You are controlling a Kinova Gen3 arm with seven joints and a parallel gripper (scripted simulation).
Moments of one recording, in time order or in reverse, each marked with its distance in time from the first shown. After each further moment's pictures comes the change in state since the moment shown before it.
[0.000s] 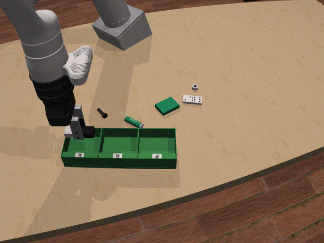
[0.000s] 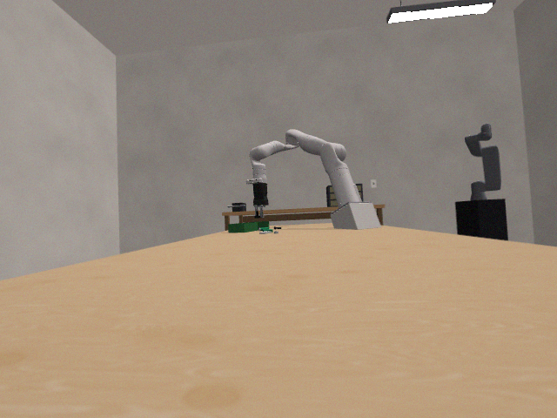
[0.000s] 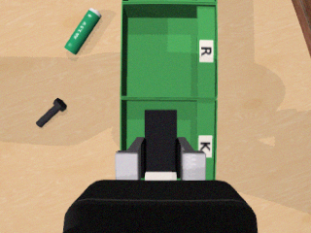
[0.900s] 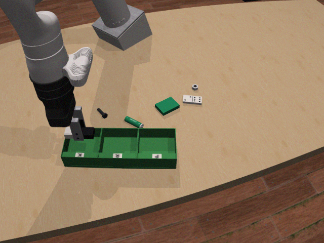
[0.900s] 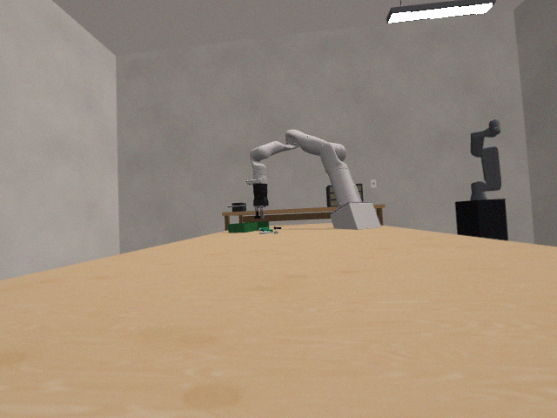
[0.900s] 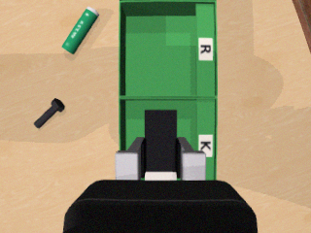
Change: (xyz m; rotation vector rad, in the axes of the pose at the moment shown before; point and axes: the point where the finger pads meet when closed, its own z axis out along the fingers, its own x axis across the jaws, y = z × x) arm 0.000 0.001 0.003 -0.001 0.003 0.010
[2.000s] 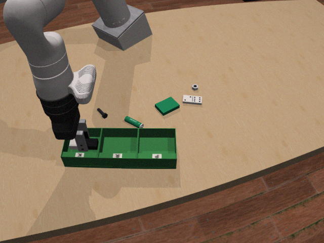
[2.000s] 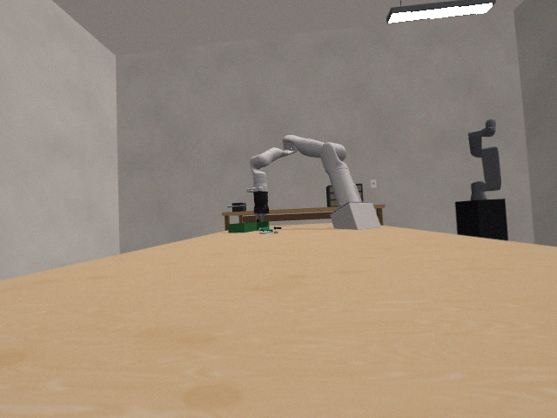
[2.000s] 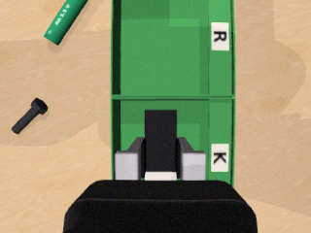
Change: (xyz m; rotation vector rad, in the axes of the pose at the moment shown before) arm -0.002 -0.002 0.042 0.002 -0.004 -0.001
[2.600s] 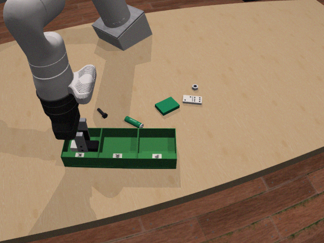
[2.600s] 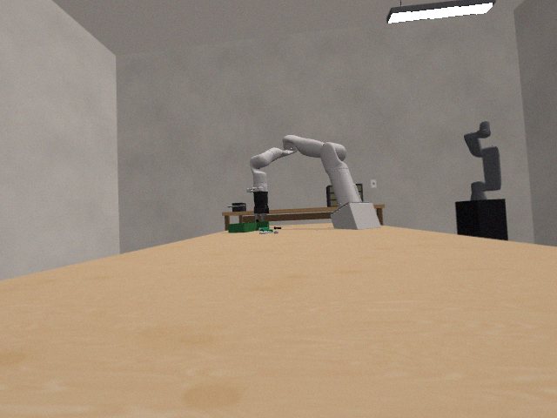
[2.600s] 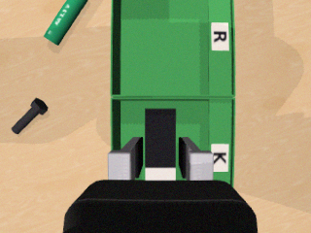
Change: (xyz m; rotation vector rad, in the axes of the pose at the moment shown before) arm 0.000 0.000 0.000 0.000 0.000 0.000
